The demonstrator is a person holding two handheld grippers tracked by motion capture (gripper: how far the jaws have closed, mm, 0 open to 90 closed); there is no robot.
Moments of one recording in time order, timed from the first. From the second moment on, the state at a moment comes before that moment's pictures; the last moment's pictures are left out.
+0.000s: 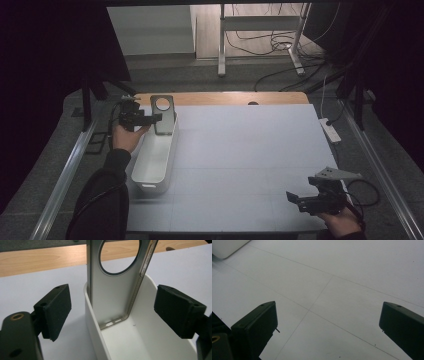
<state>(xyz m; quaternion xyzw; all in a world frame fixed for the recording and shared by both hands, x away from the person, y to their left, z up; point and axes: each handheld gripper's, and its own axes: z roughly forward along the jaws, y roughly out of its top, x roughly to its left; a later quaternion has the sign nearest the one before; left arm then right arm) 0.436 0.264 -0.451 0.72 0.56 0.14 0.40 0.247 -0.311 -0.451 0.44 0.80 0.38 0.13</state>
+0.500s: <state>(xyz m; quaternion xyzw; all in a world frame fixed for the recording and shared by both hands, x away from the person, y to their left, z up) 0.426 0.258 -0.445 0.74 0.52 0.14 0.40 0.247 -0.311 -0.451 0.44 0.80 0.38 0.13</state>
